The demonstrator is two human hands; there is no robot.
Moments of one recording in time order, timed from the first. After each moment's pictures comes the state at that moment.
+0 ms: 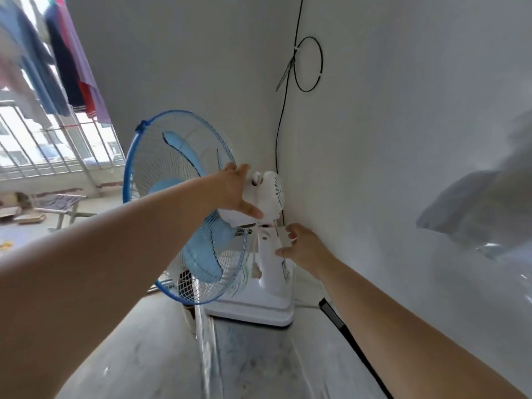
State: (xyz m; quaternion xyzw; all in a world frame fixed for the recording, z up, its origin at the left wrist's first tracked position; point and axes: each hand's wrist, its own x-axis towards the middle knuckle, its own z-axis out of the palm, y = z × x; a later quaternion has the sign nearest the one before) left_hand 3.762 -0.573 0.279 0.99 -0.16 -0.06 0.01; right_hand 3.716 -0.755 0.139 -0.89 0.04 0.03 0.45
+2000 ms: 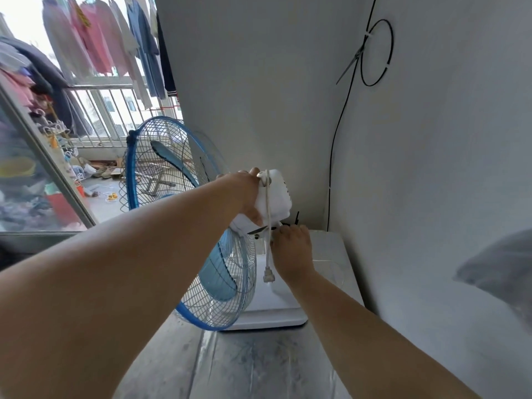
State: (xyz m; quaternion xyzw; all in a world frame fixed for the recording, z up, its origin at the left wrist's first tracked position) left_hand 3.775 -0.610 0.265 0.98 0.01 -0.12 -0.12; right_hand 3.765 -0.728 0.106 -0.91 -0.21 -0.35 0.11
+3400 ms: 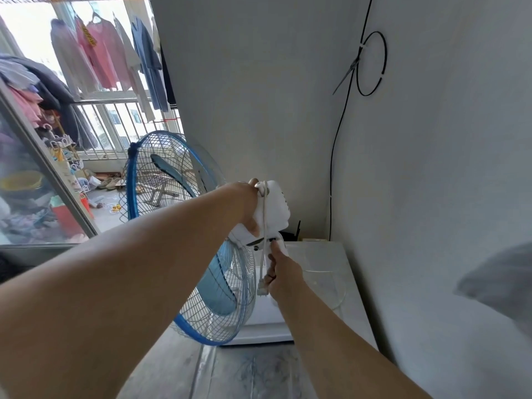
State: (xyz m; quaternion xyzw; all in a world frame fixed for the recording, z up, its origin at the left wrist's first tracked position) left_hand 3.780 -0.624 0.275 0.97 0.01 -0.16 -0.20; right_hand 3.761 -0.707 0.098 -0.44 0.27 0.18 0.84
